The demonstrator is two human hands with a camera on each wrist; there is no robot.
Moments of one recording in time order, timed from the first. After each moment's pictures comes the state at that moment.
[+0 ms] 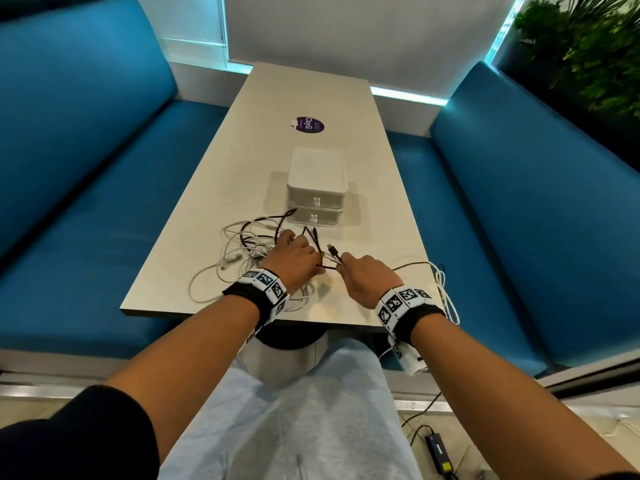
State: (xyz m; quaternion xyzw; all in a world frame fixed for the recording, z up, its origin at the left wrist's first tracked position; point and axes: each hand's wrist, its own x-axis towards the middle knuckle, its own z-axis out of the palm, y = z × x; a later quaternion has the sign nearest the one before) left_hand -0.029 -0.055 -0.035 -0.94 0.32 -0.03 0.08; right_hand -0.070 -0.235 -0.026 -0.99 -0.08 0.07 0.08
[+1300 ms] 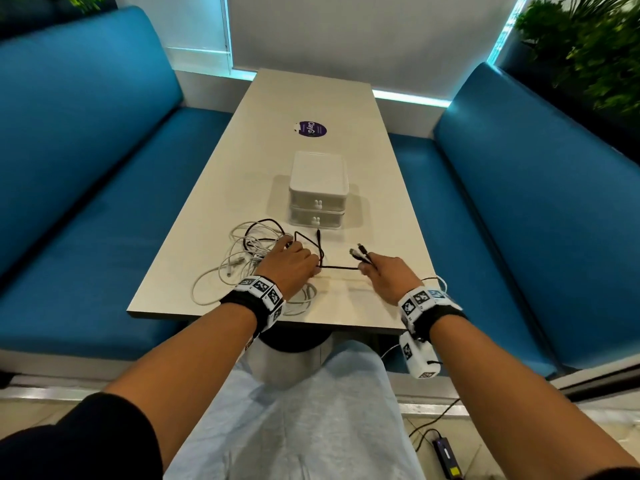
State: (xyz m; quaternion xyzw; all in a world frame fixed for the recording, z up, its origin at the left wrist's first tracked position) left_hand -0.025 -0.046 -0.051 -0.94 0.33 -0.11 0.05; right_hand -0.064 -0.282 -0.025 -0.98 0.01 0.07 0.21
